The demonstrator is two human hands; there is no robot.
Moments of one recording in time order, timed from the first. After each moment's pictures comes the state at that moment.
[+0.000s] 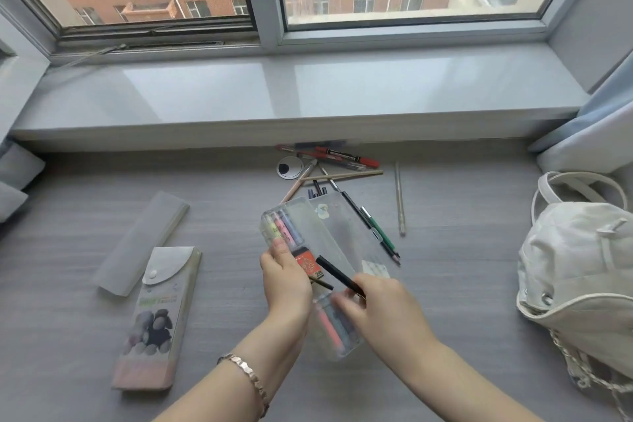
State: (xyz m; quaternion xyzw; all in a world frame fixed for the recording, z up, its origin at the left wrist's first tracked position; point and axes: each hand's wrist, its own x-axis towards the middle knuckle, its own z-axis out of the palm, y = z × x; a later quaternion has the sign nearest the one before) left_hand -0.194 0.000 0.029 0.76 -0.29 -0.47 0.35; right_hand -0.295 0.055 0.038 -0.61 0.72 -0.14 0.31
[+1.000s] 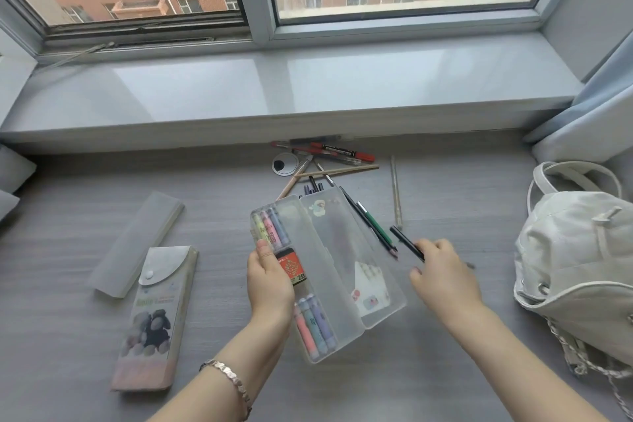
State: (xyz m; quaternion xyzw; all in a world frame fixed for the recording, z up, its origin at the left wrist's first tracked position) left_hand -0.175 0.001 0.020 0.75 -0.32 -0.46 0.36; right_hand -0.373 0.042 -0.009 -0.50 0.83 -0.05 0.24
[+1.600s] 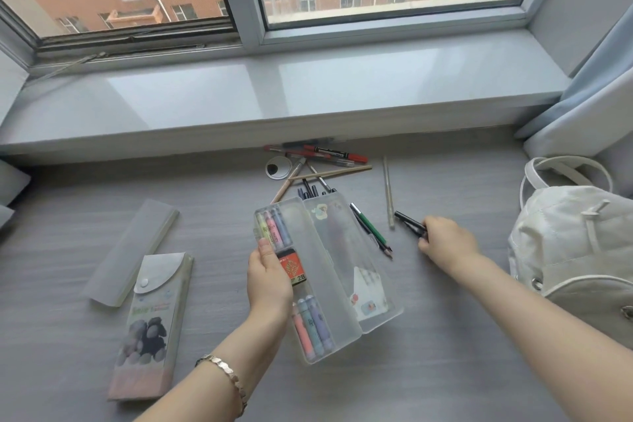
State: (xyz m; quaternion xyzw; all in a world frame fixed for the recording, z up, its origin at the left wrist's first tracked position) left_hand -0.180 -0.003 0.021 0.74 -0.34 -0.47 0.34; right_hand -0.428 -0.004 -0.042 -0.52 0.82 0.03 0.22
